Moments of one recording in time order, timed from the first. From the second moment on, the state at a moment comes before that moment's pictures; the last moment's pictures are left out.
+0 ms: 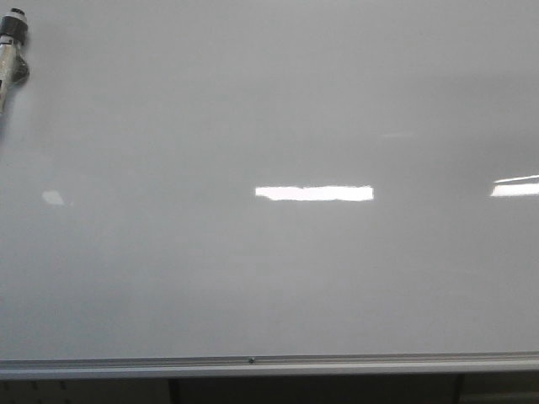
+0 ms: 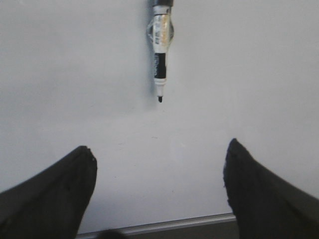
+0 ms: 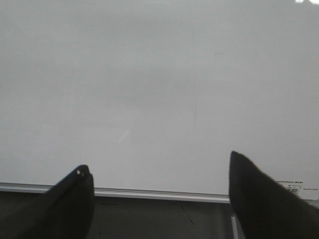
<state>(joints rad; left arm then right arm) -0.09 0.87 -0.74 -0.03 0.51 0.04 0.02 0.55 -0.62 -0.05 0.64 0.02</state>
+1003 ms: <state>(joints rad) -0.09 1.55 -1.04 -0.06 0.29 0.05 0.02 0.55 -0.62 -0.05 0.64 0.02</state>
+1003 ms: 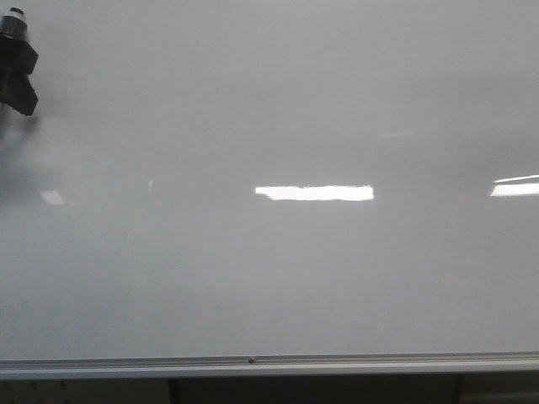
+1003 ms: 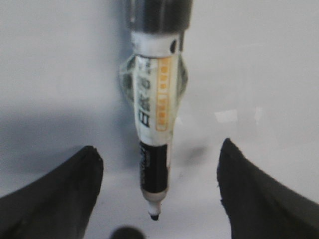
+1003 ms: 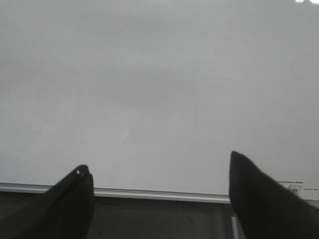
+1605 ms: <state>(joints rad) -0.09 1.57 -1.05 -0.06 0.27 0.05 0.02 0.55 -0.62 -0.05 0.64 0.02</state>
